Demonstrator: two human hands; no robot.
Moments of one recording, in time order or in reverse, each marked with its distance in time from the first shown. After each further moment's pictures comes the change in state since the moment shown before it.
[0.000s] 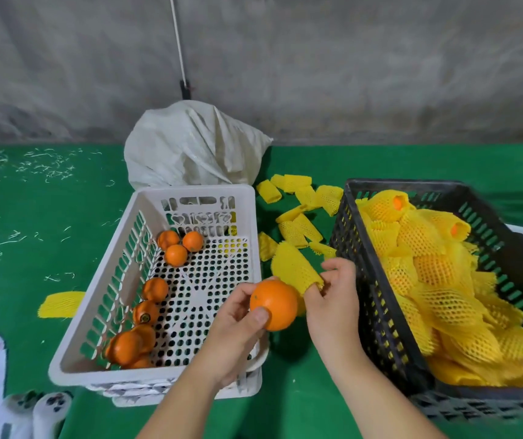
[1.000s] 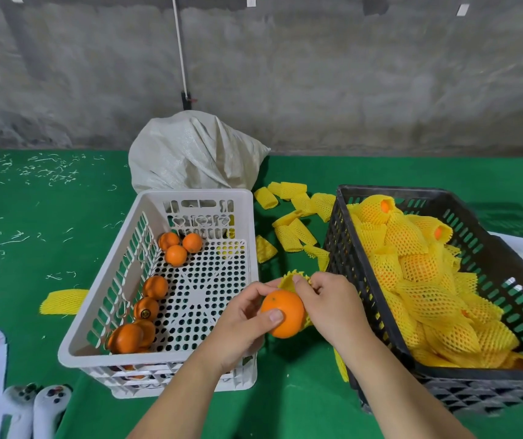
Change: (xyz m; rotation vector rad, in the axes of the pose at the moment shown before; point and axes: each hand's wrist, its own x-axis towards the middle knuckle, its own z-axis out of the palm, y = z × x) left_hand -0.011 0.002 0.012 0.134 -0.116 0.042; right_hand -0.002 -0.011 -0.033 -0.408 -0.255 -0.104
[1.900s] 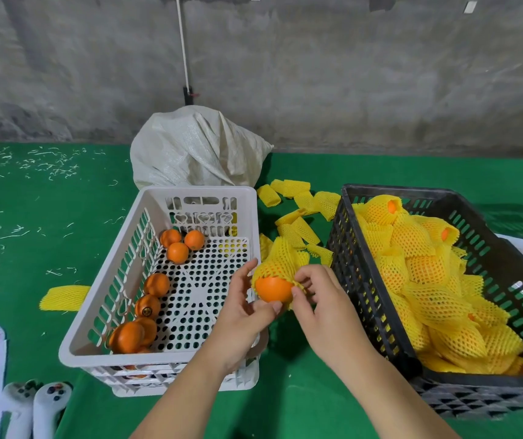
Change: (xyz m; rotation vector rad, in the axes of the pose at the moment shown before) left_hand 0.009 -0.015 -0.008 -0.045 0.138 0.087; right_hand -0.018 -0.009 0.009 0.026 0.004 -0.300
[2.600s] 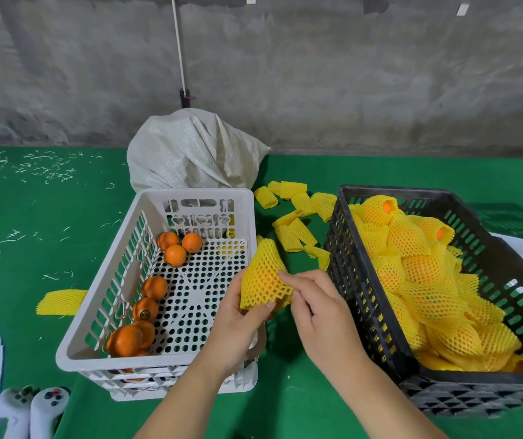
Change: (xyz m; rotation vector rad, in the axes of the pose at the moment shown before) left_hand 0.001 -0.003 0.000 0.057 0.042 0.065; right_hand -0.009 0.002 0.007 0.062 0.117 -0.172
